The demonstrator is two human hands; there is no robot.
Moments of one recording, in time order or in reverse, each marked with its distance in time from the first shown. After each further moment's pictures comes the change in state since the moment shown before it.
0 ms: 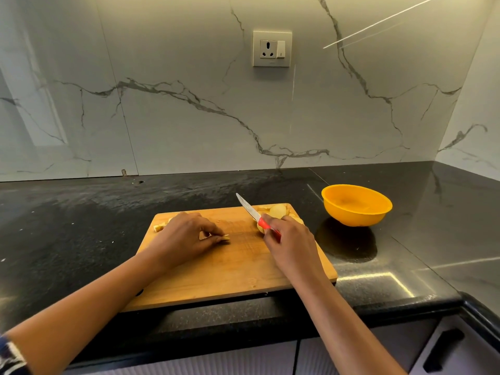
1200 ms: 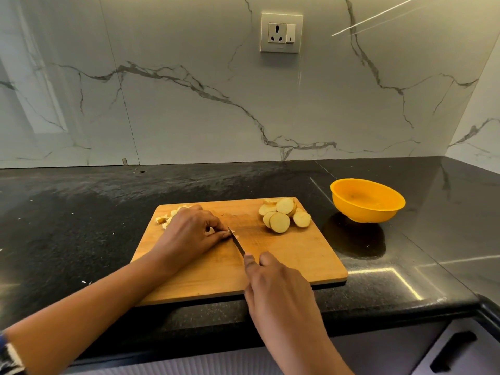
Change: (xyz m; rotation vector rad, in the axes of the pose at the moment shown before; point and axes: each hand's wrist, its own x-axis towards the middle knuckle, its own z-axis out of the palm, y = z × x) left_hand -0.008 0.015 0.001 -0.024 0.114 -0.079; right_hand -0.067 -0.055 -0.013 -0.214 -0.227 -0.178
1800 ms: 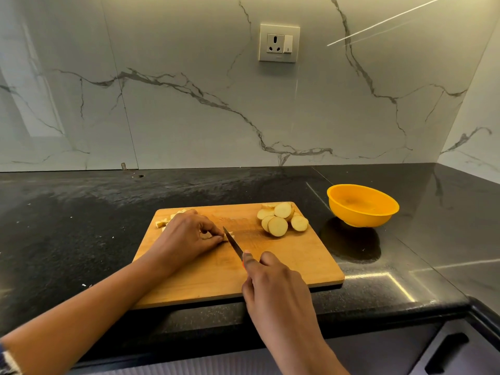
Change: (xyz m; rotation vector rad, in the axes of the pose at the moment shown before) left_hand -0.002 -0.003 -0.006 -0.061 -0.075 -0.132; right_hand 0.002 -0.003 0.000 0.056 0.066 0.025
